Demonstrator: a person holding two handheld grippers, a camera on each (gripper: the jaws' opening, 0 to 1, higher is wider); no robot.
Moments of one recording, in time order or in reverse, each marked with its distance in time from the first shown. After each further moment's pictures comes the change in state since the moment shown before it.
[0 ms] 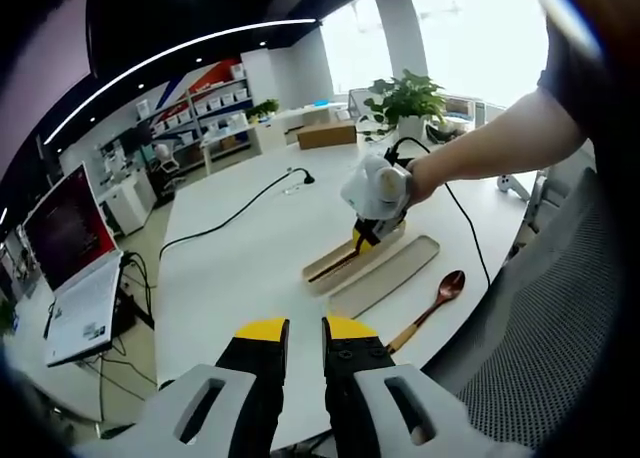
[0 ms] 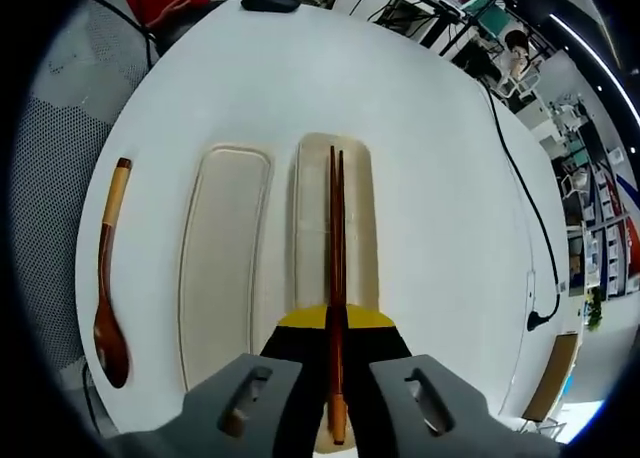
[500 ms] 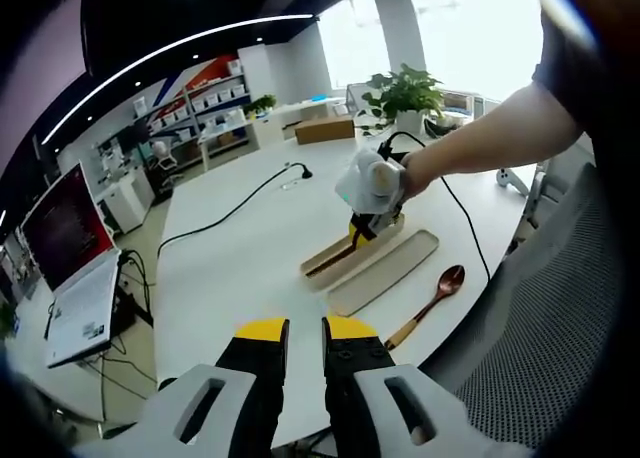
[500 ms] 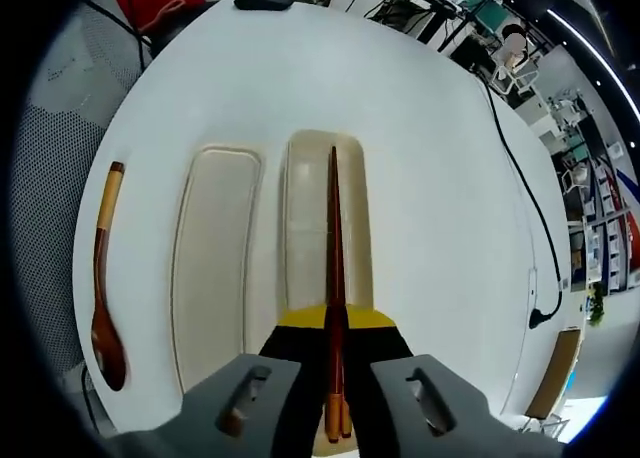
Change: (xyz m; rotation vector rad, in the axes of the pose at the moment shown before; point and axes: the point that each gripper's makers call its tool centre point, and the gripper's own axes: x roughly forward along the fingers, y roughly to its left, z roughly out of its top) left arm 0.002 -0.002 -0.002 0.008 0.020 -0.007; right arm 0.003 -0.002 0.000 0.013 0.005 0.004
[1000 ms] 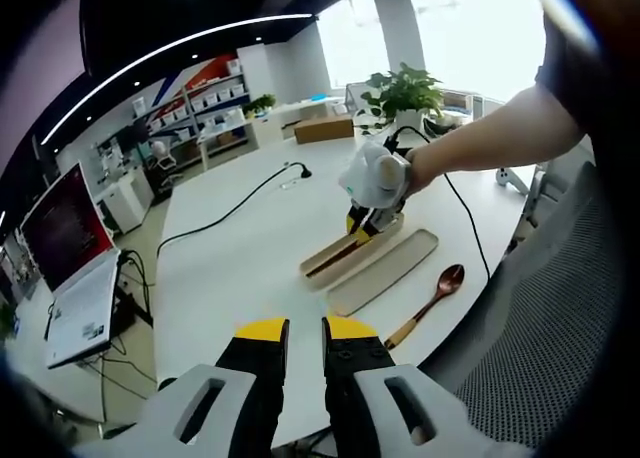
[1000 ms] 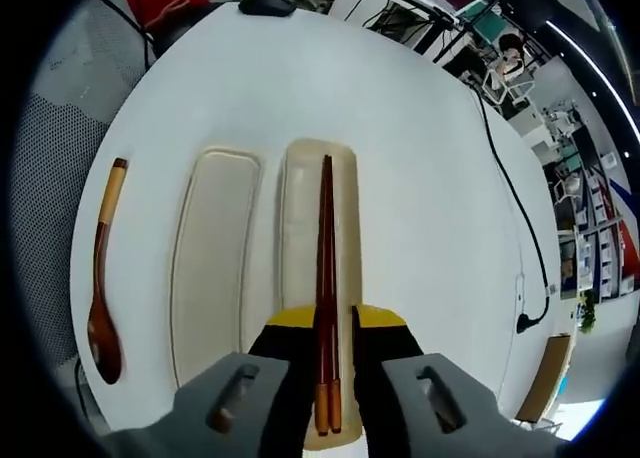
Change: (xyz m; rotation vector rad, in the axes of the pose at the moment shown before) left arm 0.000 0.000 0.000 0.003 0.001 -0.002; right arm -0.013 -0.008 0.002 -0.019 -0.034 -0.051
